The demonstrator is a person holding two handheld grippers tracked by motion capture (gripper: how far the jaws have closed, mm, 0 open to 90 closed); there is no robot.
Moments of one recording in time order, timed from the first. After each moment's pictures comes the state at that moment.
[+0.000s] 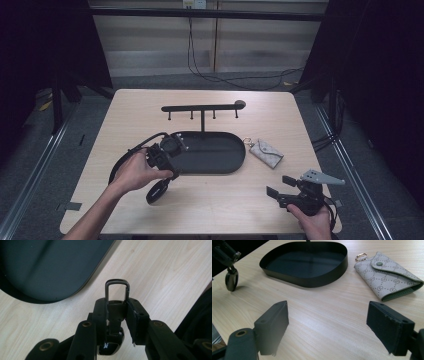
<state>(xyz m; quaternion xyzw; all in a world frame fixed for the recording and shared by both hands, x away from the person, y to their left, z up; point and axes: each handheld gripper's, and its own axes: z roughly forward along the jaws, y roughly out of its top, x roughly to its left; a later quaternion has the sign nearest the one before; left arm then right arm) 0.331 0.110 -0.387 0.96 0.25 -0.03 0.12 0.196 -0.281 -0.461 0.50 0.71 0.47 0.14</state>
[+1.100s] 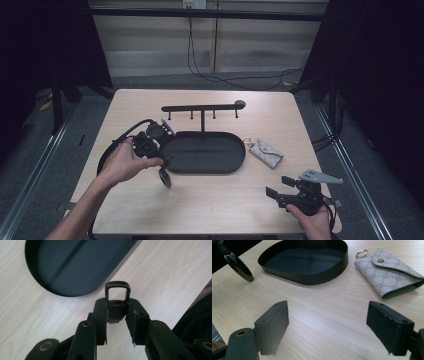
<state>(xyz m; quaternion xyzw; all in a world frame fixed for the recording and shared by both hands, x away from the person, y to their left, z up) 0.341 0.136 -0.349 0.94 0.30 0.00 0.16 0.198 -0.280 -0.463 0.50 0.72 0.46 0.13</state>
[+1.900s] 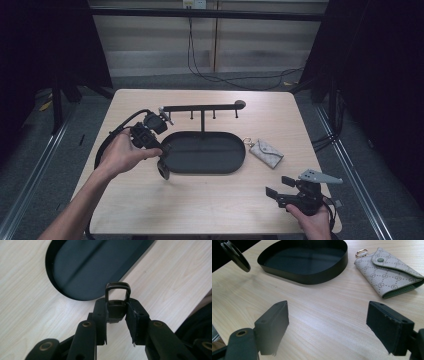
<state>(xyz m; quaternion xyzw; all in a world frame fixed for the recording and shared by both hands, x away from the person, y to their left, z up) 0.352 0.136 -0.329 0.94 0.31 0.01 0.15 0.198 -0.280 -0.463 0.50 0.72 0.46 0.13</state>
